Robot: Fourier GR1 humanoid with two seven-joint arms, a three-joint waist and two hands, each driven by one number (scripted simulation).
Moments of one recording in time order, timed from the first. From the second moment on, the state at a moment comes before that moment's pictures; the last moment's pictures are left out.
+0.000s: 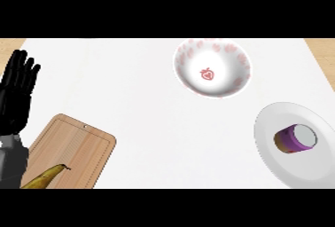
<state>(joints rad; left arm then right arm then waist) -0.24 0.32 0.22 -1.50 0.16 0.02 -0.01 -0.63 -0.98 -0.38 -0.46 0.90 0.12 -0.65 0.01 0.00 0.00</state>
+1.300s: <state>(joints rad) -0.24 0.30 0.21 -1.52 0.14 0.03 0.02 -0.98 -0.61 -0.33 -1.06 0.57 0.67 -0.02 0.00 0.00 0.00</state>
